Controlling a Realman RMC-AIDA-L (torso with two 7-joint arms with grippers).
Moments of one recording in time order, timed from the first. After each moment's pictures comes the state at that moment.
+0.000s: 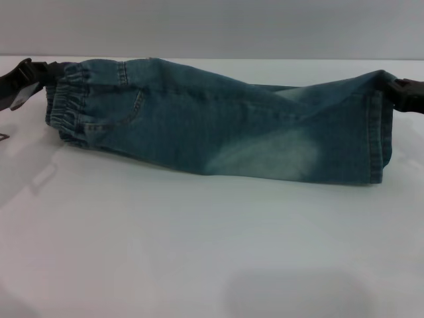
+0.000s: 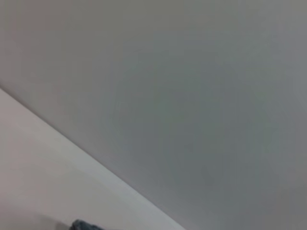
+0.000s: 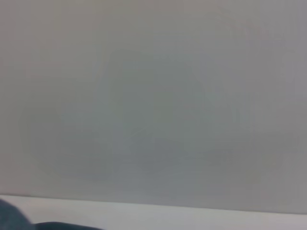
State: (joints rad) left arm -0.52 -2.06 0.56 0.71 1.89 1.08 -2.26; right arm 0.58 2.04 -0.42 -0.51 -1.91 -1.13 1.43
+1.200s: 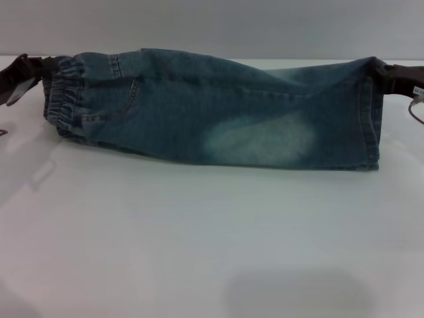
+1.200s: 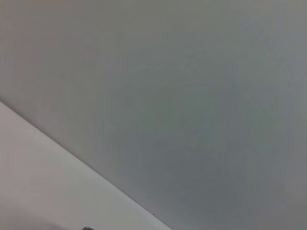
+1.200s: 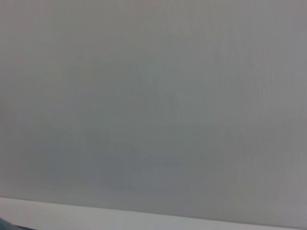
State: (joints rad) left arm -0.53 -2.06 0.57 0.70 1.86 1.03 -2.22; right arm 0.68 2.04 -0.48 -0.44 -1.89 -0.89 1.40
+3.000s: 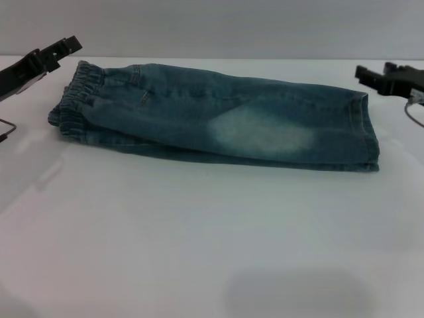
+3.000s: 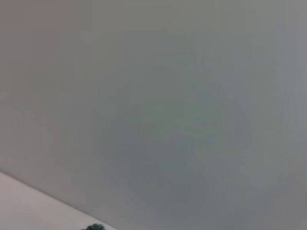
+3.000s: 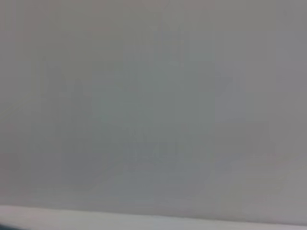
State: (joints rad) left arm -0.52 -2.05 0.59 0.64 1.72 1.09 -1.97; right arm 0.68 2.07 -0.52 -0.44 -1.82 -0.77 1.38
